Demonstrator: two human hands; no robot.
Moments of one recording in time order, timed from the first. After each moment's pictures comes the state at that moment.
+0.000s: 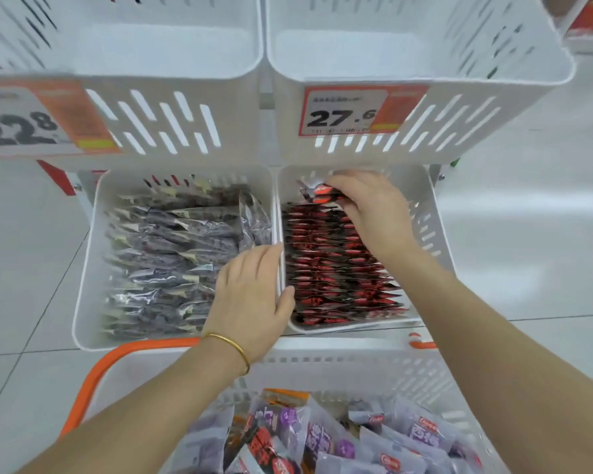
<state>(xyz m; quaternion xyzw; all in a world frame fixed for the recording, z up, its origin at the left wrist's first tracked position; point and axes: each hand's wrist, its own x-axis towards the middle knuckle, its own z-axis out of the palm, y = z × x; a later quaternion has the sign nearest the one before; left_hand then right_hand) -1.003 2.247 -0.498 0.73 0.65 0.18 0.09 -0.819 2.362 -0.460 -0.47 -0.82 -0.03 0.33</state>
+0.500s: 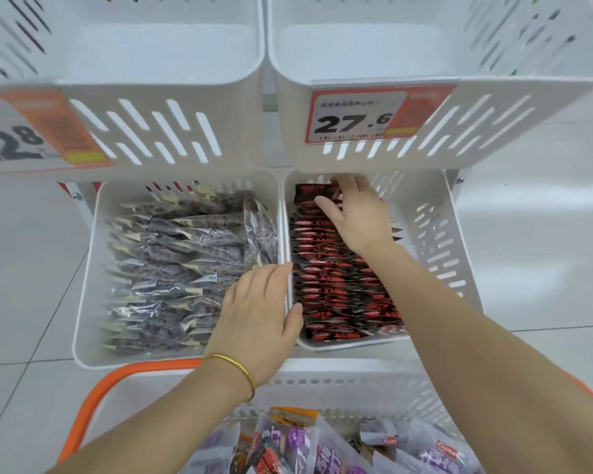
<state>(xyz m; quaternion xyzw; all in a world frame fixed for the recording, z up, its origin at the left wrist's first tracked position) -1.003 2.250 -0.499 0.74 0.65 0.13 0.12 -0.844 2.412 -0.499 -0.61 -0.76 0.05 0.23</state>
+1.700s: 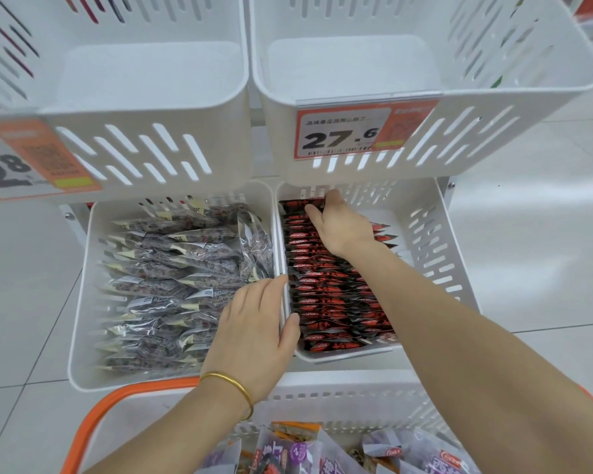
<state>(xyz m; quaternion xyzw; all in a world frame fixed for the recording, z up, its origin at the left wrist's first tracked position) -1.004 2.253 -0.504 0.74 0.65 0.15 0.14 -0.862 2.425 -0.499 -0.66 -0.72 0.18 0.15</state>
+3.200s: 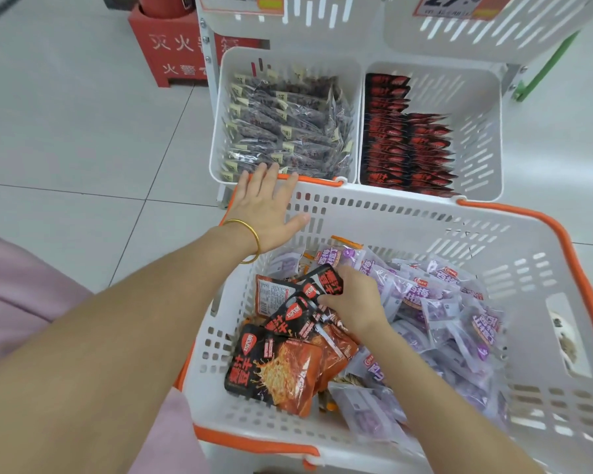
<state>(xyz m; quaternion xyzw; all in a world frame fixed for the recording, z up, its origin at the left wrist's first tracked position) -1.091 2.120 -0.489 0.72 0.68 -0.03 0.08 -0.904 2.064 -0.542 -0.63 -0.68 0.36 0.07</state>
